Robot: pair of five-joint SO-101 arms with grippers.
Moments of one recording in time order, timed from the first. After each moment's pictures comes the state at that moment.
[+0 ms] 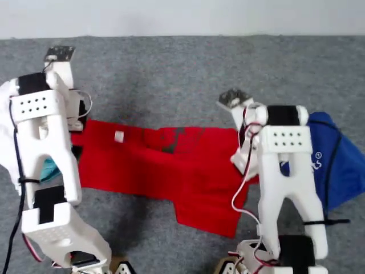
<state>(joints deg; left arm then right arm) -17.5 12.3 -14.4 99.8 -6.3 -4.0 -15.7 17.2 99.3 30.9</state>
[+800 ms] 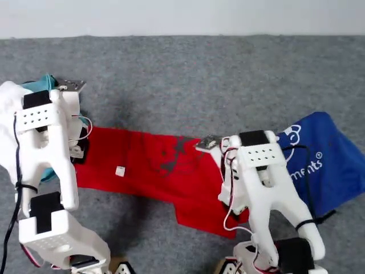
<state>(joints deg) -18.4 8.7 1.5 99.5 -13.3 -12.5 -16.5 36.7 97.1 31.2</state>
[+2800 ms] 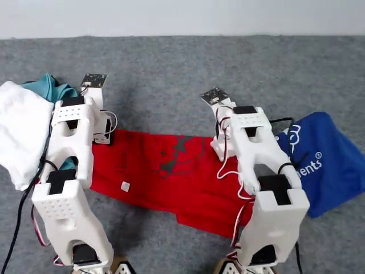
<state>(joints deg) -11.2 26.7 0.5 70.4 -5.7 -7.9 21.8 10.5 62.5 23.5</state>
